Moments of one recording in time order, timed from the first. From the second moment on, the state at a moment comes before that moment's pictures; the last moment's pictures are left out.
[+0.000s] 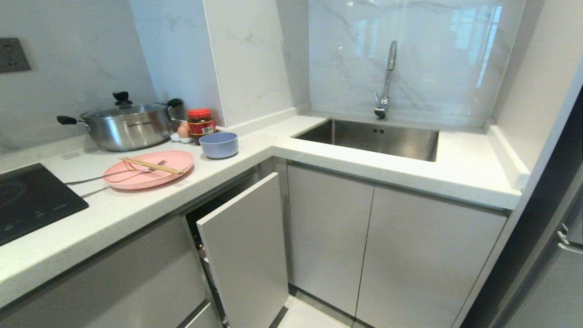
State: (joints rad) left arm -0.07 1.09 -1.48 0.48 0.01 0.09; right arm -0.01 0.00 0.00 -0.01 -0.05 0.10
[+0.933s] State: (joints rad) left arm -0.23 1.91 -1.72 0.56 0.24 -0.10; right arm -0.01 0.00 0.00 -0.01 -0.05 0.10
